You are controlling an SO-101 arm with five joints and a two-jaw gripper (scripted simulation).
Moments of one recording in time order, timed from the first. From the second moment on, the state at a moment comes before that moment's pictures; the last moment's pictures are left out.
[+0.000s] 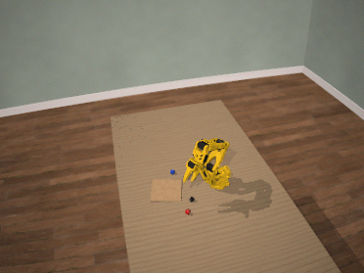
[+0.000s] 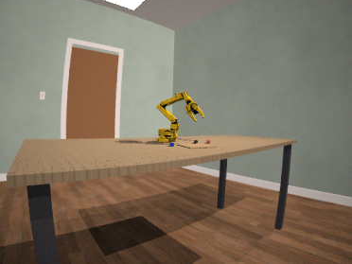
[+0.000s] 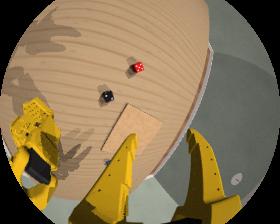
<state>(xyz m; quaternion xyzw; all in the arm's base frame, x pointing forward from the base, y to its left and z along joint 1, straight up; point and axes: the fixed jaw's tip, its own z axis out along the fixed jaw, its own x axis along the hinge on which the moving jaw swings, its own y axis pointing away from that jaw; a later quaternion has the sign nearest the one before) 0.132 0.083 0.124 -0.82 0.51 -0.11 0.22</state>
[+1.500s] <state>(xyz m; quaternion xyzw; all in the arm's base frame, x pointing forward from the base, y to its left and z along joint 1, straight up) 0.137 0.108 0.110 -0.36 0.93 0.02 0.09</state>
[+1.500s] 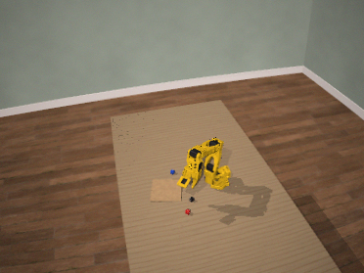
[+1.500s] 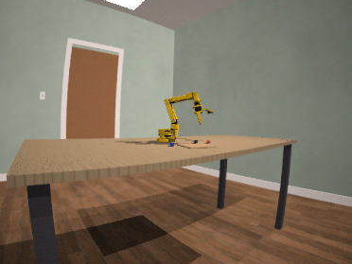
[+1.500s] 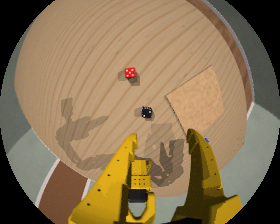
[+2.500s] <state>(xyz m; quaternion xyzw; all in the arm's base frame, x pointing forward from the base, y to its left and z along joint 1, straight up) 0.139 0.111 0.101 -0.28 0.96 0.02 0.05</state>
